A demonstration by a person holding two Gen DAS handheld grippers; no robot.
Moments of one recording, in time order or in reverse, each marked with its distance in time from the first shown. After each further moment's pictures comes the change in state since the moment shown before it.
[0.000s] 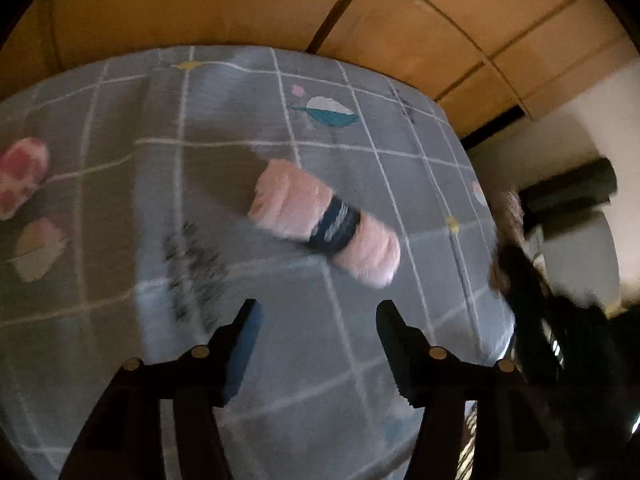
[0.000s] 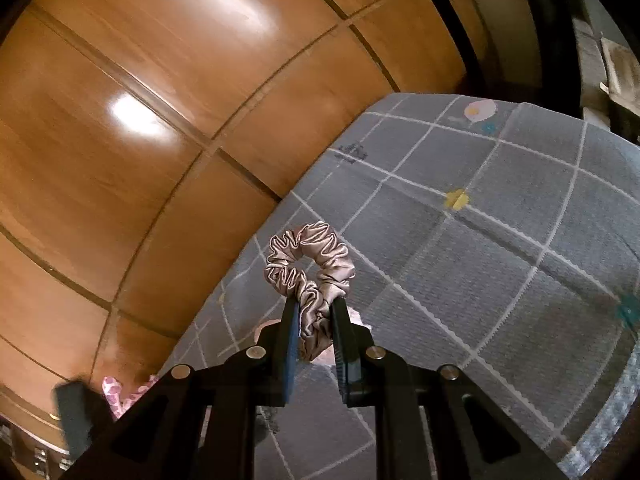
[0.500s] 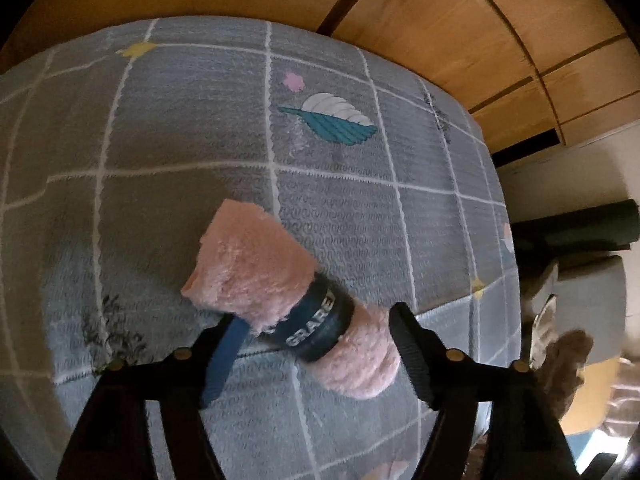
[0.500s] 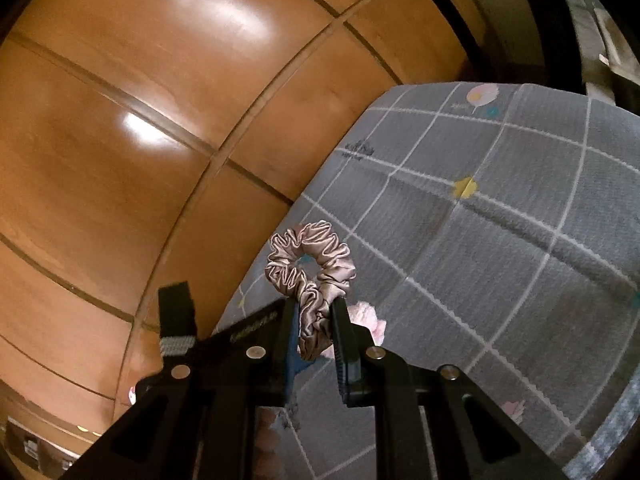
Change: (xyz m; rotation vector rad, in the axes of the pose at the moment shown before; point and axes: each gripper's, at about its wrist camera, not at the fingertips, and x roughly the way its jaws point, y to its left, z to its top) left arm 0.079 -0.020 0.066 -0.139 0.056 0.029; right arm -0.002 -0.011 0.003 0.067 0.015 0.079
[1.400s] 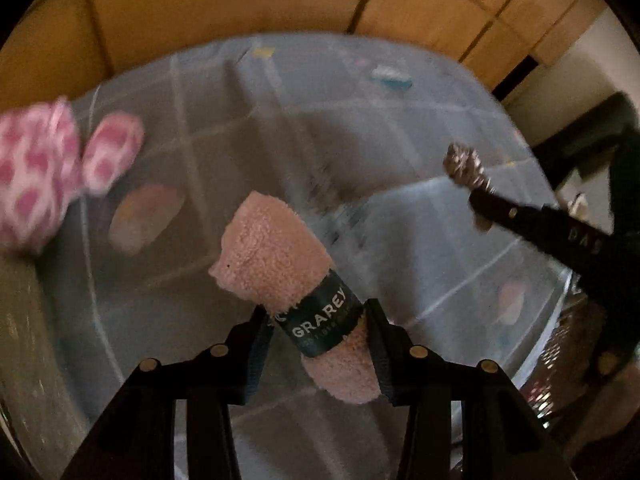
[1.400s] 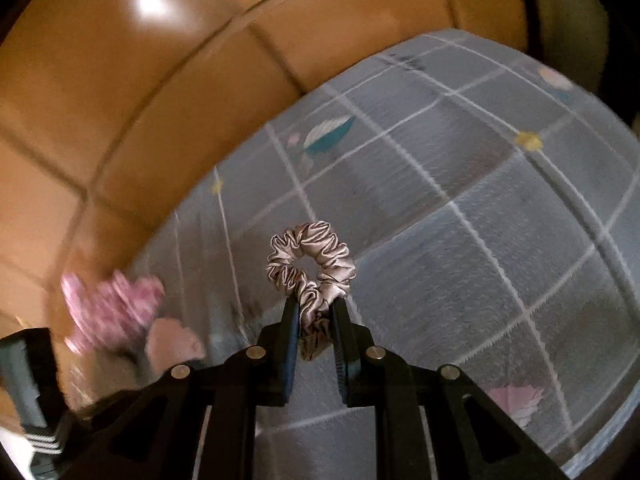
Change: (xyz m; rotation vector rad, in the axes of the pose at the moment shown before) left arm -0.100 0.096 -0.088 0.292 -0.034 0.149; right arm 0.072 0.043 -0.043 -0.333 0.326 -0.177
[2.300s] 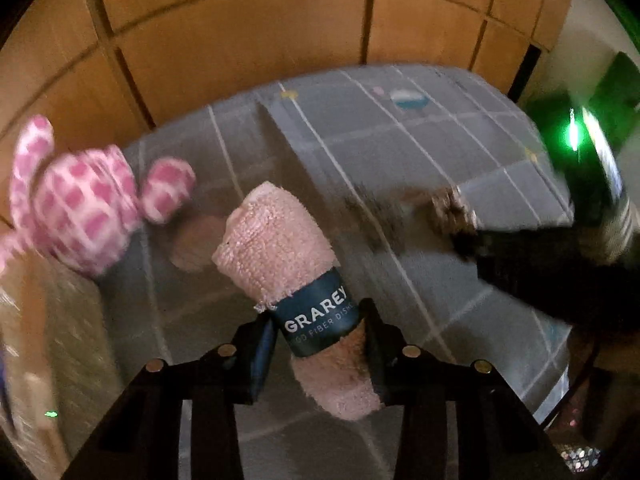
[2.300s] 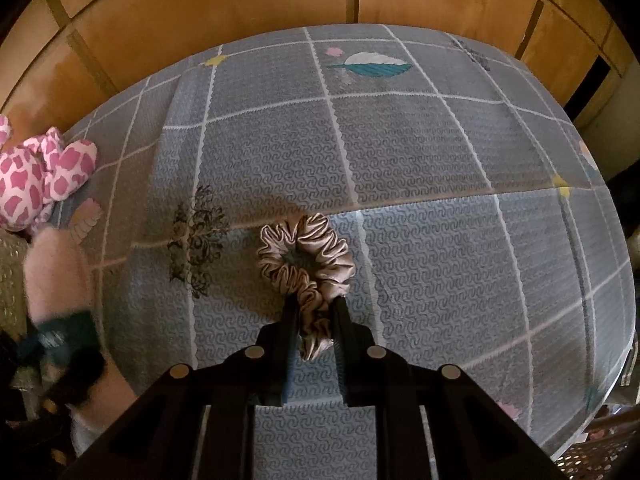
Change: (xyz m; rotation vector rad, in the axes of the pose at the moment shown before) left arm -0.008 0.000 -0.034 0.102 -0.139 0.205; right arm 0.068 0.043 -0.024 -0.346 0.186 -0.291
